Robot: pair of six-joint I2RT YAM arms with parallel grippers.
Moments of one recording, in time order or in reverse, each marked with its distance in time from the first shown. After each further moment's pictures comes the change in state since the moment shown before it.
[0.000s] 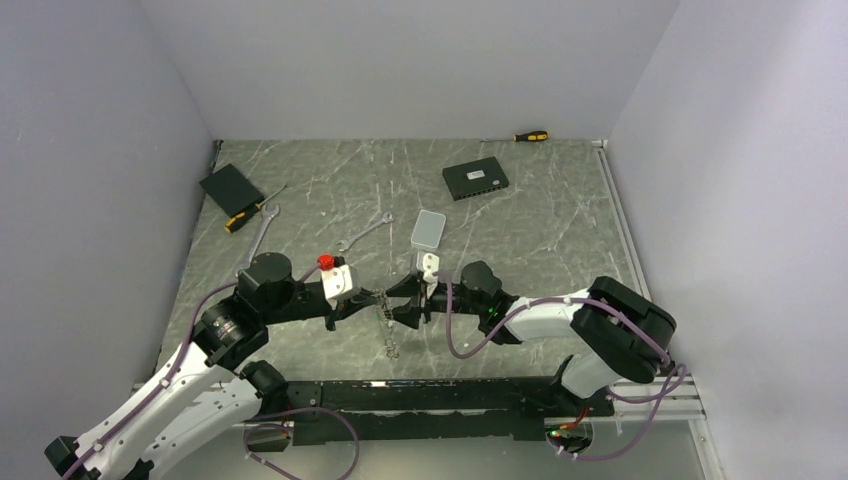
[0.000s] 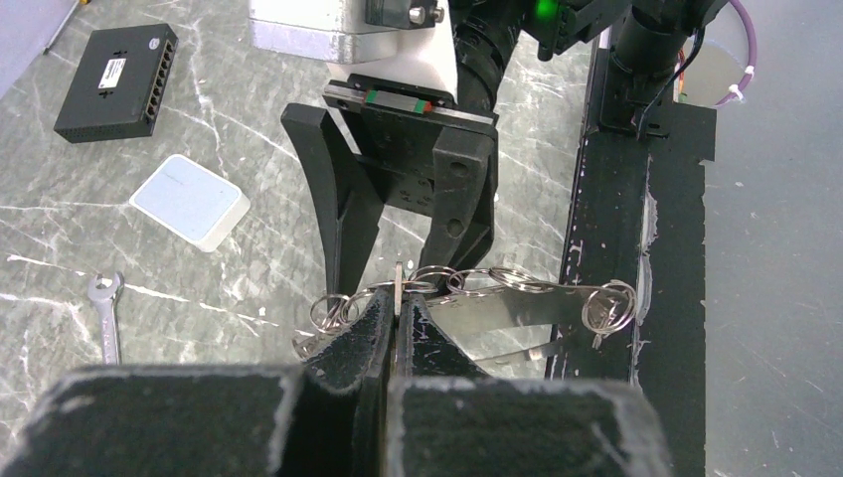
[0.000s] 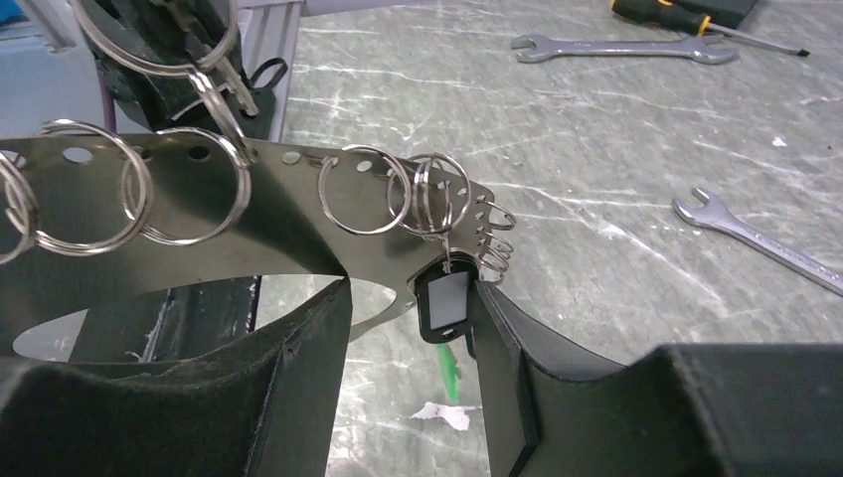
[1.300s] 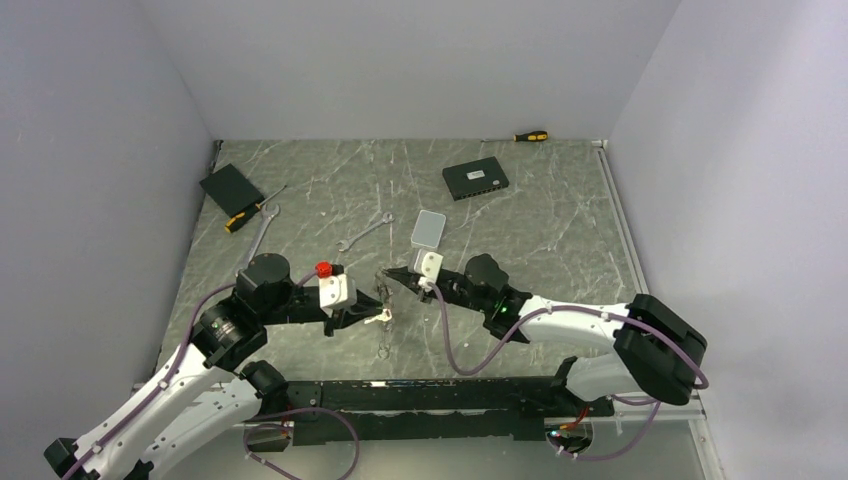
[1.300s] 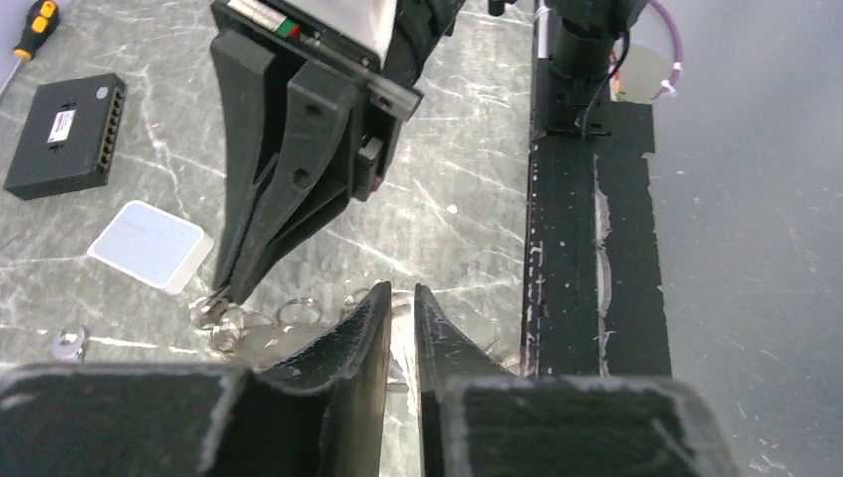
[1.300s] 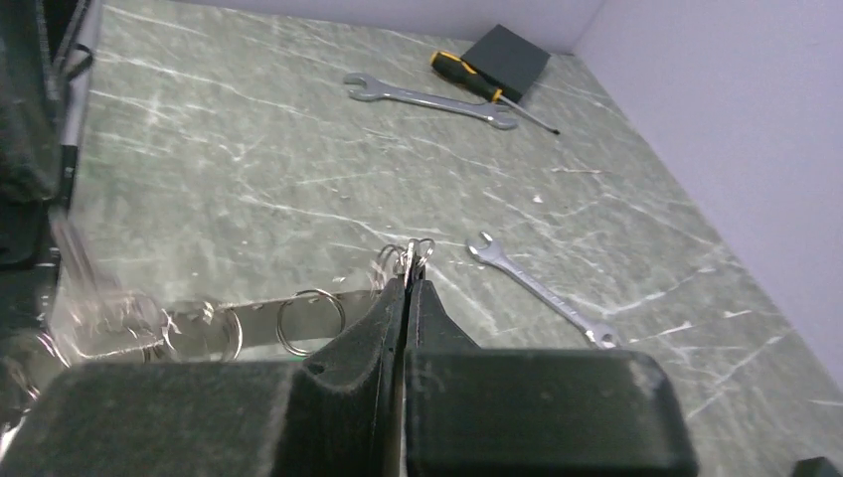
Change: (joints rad) left arm 0.000 -0.004 0.000 0.002 0.110 0.026; right arm 0.033 -0.176 0.072 -0.204 0.254 -0.332
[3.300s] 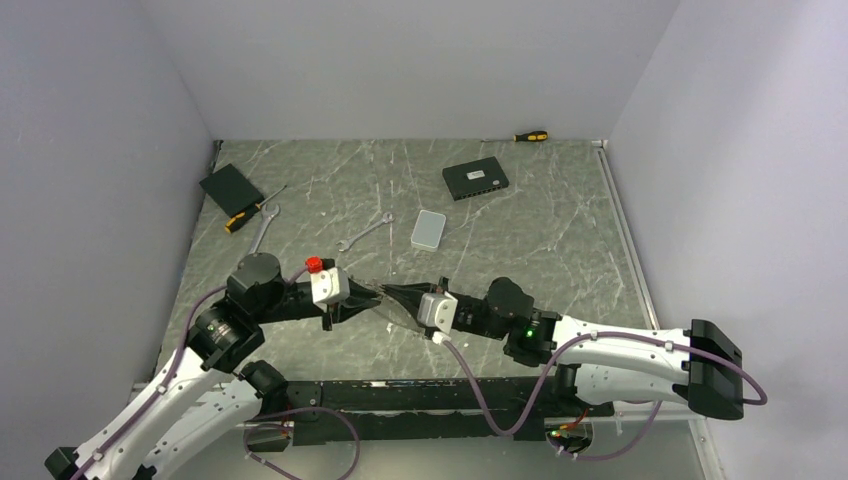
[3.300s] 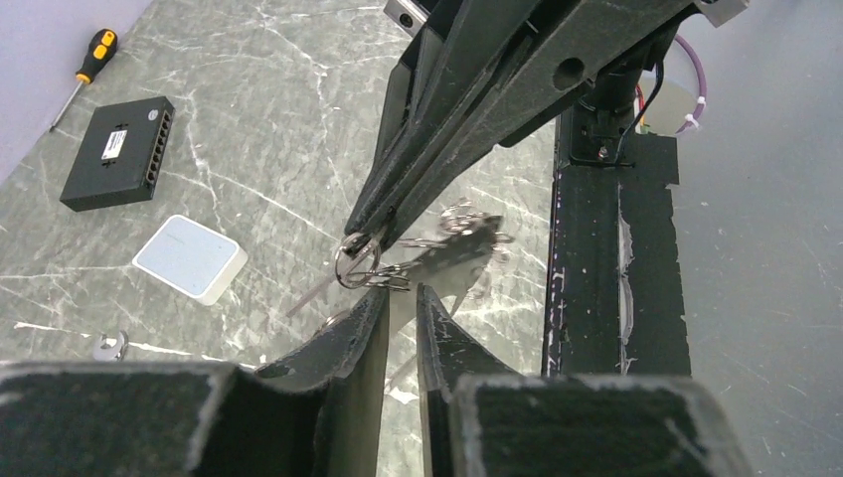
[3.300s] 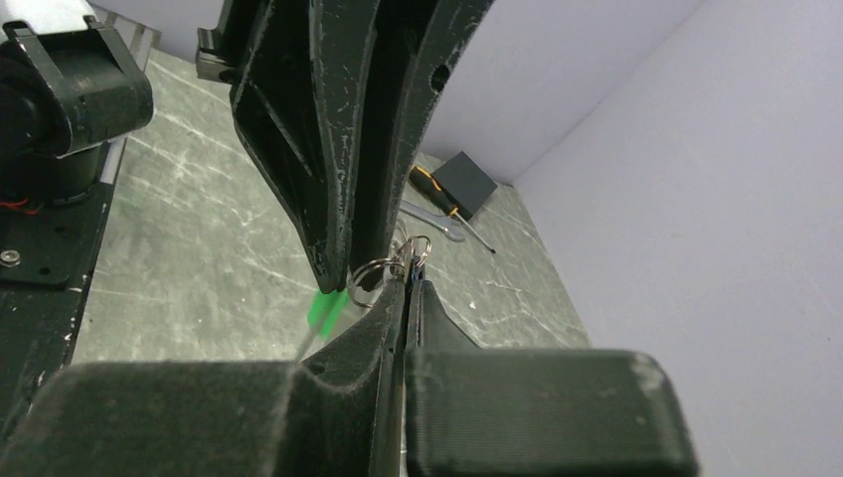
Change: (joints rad) left arm 0.042 -0.023 -0.001 0.060 0.015 -0.027; right arm 0.250 -0.293 0.035 -0.203 0.159 -0.307
